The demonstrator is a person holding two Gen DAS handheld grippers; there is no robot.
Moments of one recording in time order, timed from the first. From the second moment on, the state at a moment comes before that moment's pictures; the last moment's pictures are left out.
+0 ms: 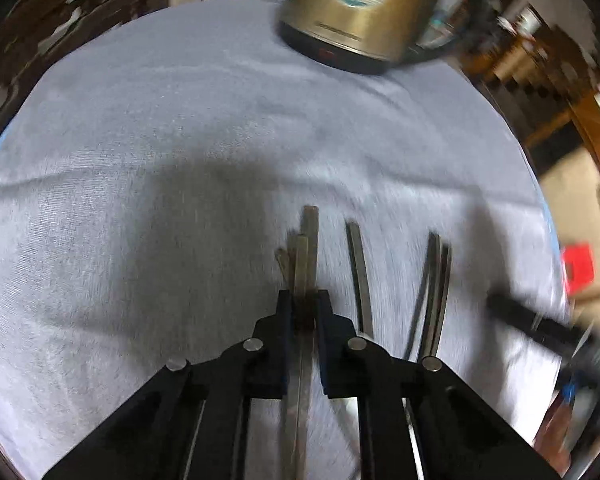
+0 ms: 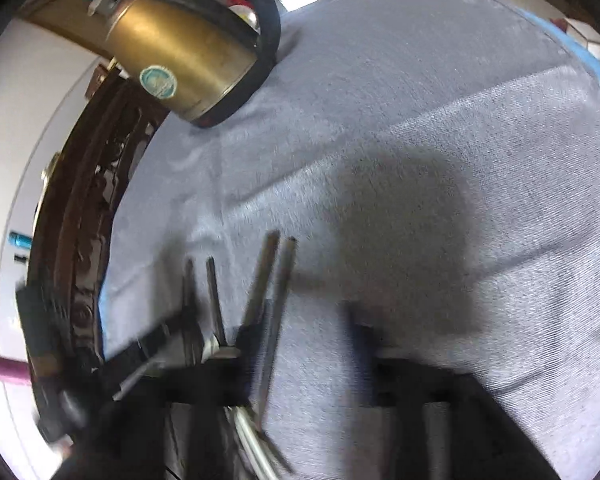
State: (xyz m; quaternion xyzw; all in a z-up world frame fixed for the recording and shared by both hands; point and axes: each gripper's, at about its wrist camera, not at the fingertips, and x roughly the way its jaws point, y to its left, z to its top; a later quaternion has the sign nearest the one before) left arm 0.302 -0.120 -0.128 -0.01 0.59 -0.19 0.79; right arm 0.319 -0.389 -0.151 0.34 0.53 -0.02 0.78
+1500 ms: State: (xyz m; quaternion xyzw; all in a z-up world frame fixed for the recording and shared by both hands) left arm 0.290 -0.042 -0.129 -0.07 0.60 -0.21 0.77; right arm 0.350 -0.348 -0.152 0.28 0.55 -0.03 0.79
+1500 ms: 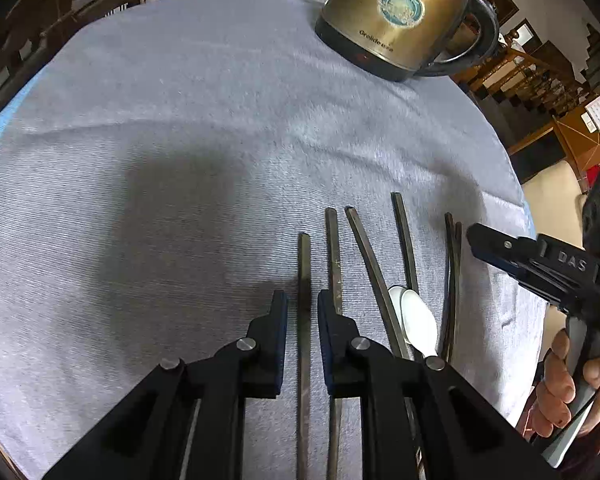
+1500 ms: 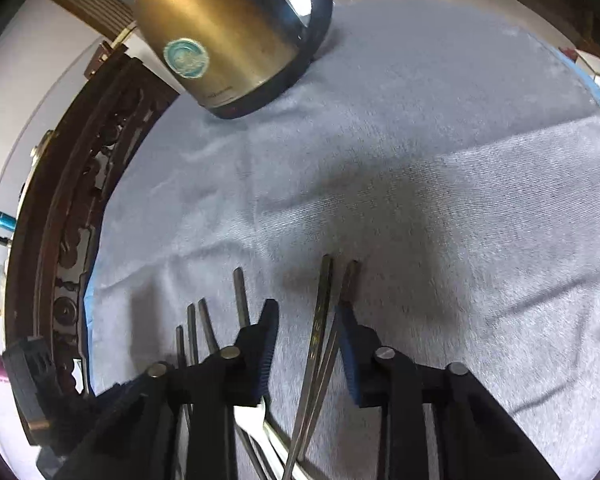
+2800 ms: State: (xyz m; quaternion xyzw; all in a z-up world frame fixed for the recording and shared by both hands) left arm 0.291 -0.021 -0.127 -0.05 0.56 -0.16 0.81; right arm 0.341 -0.357 -0.155 0.24 0.59 -0.04 0.77
